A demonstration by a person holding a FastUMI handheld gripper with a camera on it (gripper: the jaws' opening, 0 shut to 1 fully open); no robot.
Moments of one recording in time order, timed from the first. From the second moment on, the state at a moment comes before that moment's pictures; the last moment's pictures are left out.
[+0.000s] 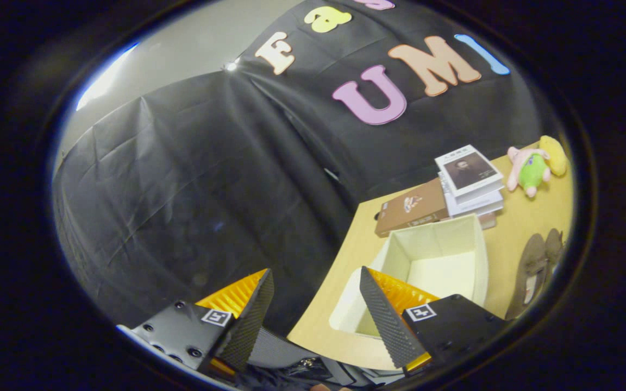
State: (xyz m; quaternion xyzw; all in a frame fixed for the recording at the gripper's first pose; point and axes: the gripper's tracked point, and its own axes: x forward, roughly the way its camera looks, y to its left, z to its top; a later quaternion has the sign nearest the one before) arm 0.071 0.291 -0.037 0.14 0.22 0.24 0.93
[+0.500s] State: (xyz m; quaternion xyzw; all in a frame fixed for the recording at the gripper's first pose) arm 0.086 0.096 -0.036 0.09 0.23 0.06 0.97
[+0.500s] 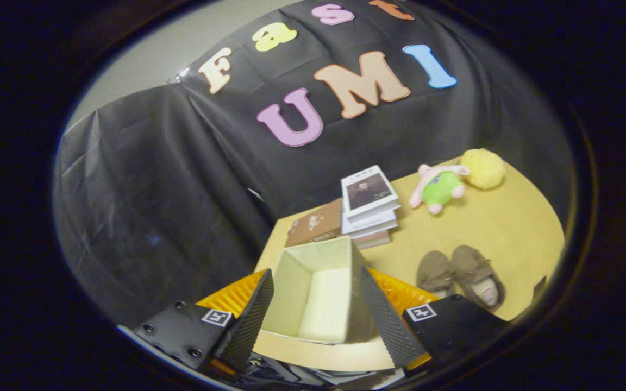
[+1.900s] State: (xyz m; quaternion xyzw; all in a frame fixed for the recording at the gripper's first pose) arm 0.106 -0.090 -0.264 0.04 0.55 -0.08 0.83
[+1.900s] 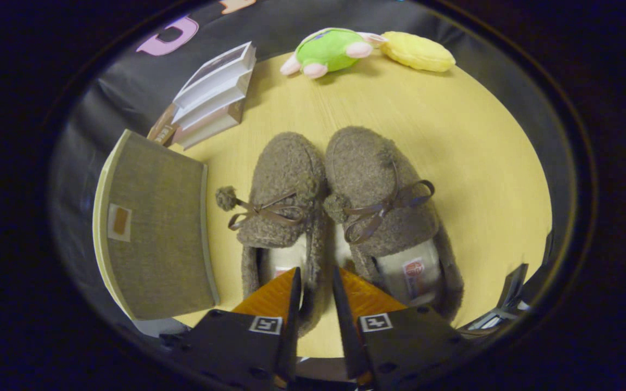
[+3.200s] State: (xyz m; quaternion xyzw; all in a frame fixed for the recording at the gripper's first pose) arm 0.107 -0.058 -0.180 0.15 0.50 -0.08 0.85
